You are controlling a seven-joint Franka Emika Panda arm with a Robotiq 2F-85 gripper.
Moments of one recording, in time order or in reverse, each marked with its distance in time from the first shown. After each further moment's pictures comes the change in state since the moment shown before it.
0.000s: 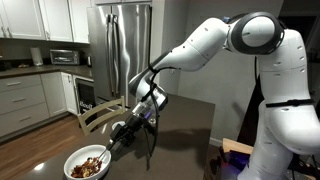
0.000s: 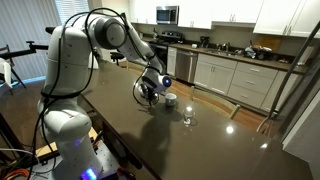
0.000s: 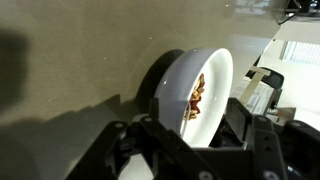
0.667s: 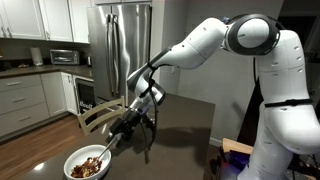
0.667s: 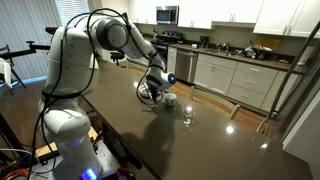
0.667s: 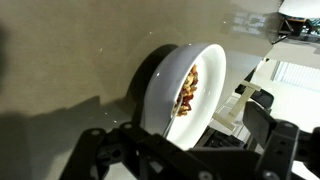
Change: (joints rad) arm -0.035 0.019 -0.006 0.068 -0.116 -0.082 -0.001
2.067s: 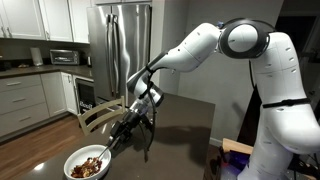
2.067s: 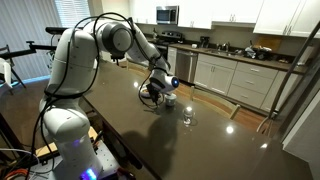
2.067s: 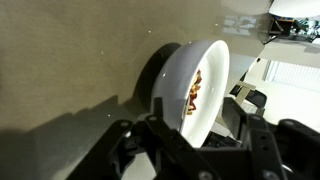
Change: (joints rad) arm -0.030 0.060 -0.002 0.047 -0.003 -0.063 -0.002
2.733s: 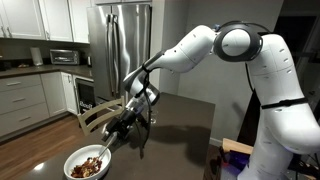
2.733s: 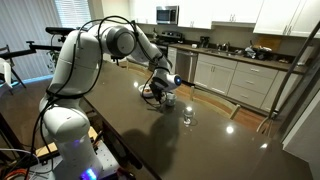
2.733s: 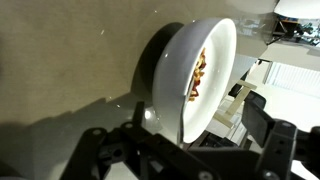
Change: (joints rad) arm 0.000 0.054 -0.005 0.092 -0.036 0.000 0.000
